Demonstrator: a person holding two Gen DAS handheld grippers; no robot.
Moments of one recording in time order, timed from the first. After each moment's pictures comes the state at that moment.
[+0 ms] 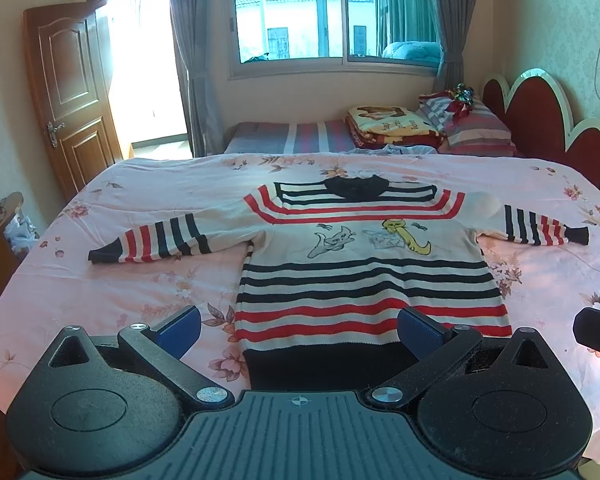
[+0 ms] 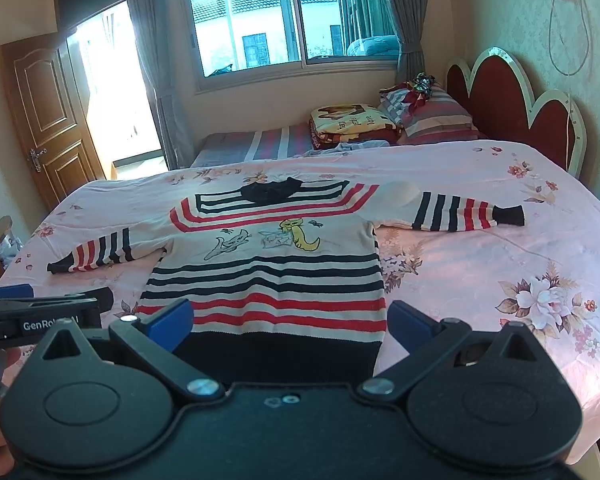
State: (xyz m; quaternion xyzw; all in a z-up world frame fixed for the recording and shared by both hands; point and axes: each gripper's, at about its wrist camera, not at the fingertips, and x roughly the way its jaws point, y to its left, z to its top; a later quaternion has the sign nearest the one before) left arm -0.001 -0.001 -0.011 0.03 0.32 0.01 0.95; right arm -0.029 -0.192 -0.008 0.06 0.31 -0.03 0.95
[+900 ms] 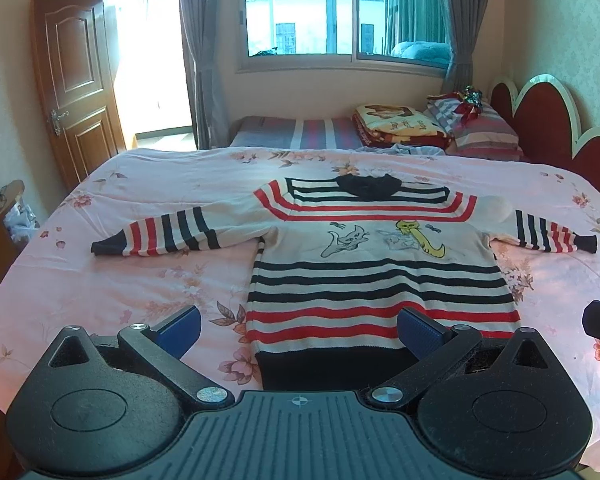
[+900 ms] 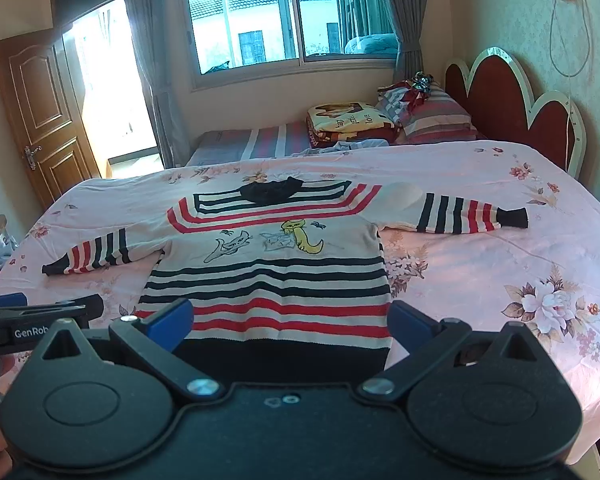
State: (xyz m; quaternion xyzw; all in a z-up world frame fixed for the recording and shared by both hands) left arm 0.015 0.021 -0.022 0.02 0.33 0.01 0.94; right arm -0.016 -0.183 -0.009 0.06 0.31 -0.03 0.95
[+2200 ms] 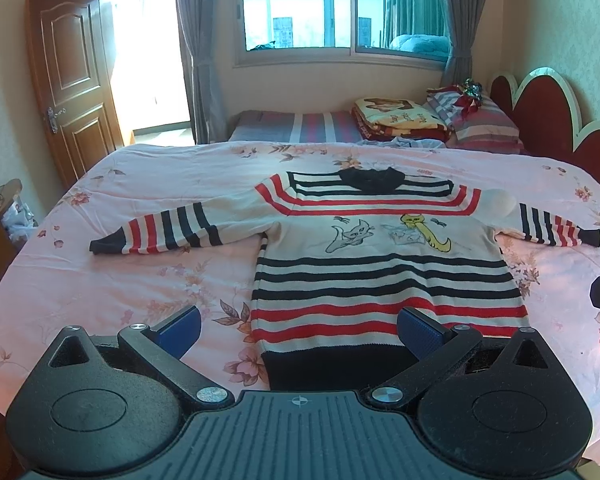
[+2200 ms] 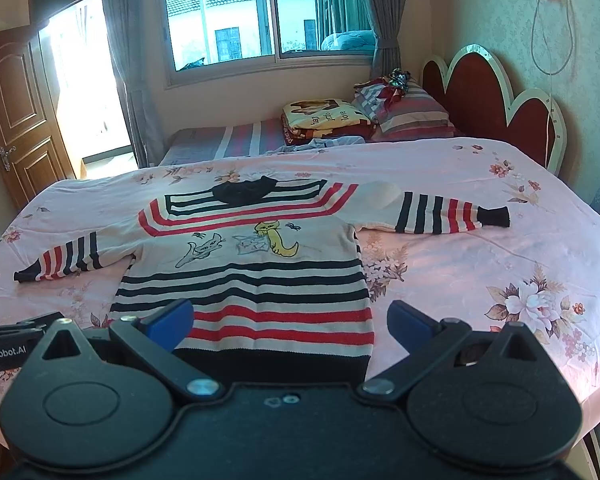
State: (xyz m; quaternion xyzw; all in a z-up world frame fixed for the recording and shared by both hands) left arm 0.025 0.028 -0.029 0.02 0.34 0.01 0.94; right arm 0.005 -0.184 -0.015 0.05 0.32 -0.07 0.94
